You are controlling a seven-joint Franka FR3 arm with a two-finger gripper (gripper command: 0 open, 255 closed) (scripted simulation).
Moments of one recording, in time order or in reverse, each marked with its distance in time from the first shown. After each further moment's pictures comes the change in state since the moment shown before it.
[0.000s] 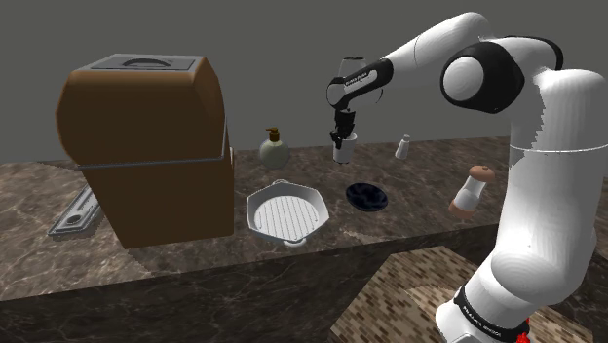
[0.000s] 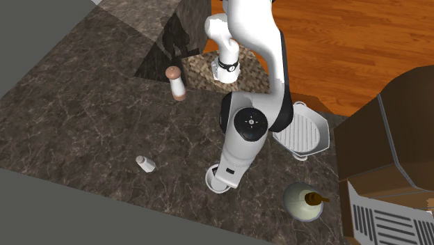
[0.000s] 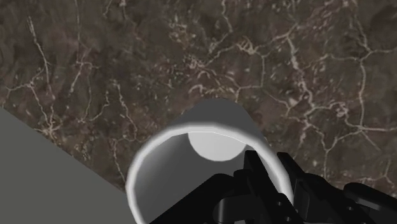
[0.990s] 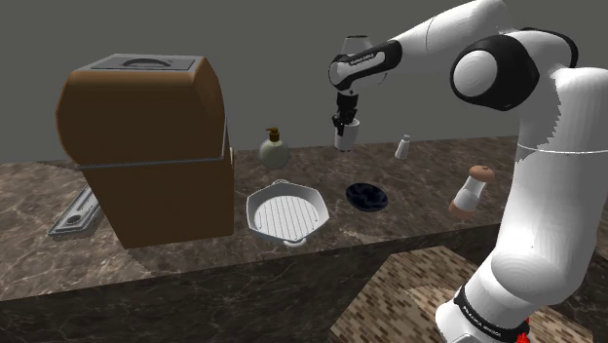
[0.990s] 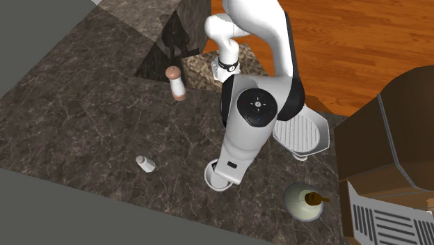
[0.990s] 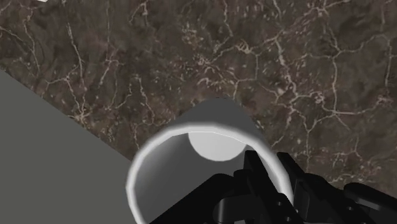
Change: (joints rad) arm 0.003 -0.053 -0.006 0.086 -0.011 -0.138 0.001
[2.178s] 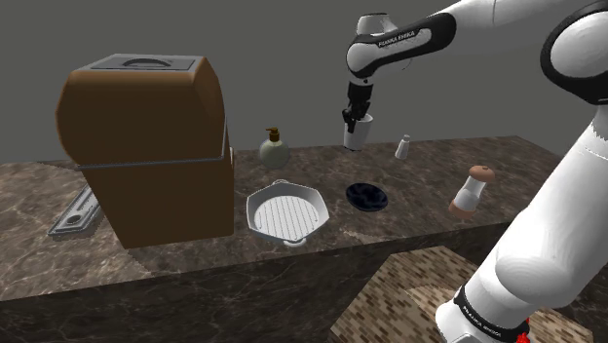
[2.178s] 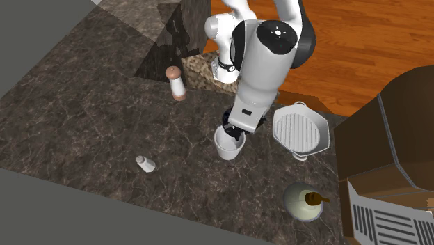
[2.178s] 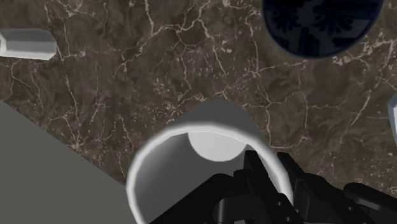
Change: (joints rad) arm 0.067 -0.347 0.017 -0.299 -0.089 -0.047 0.104
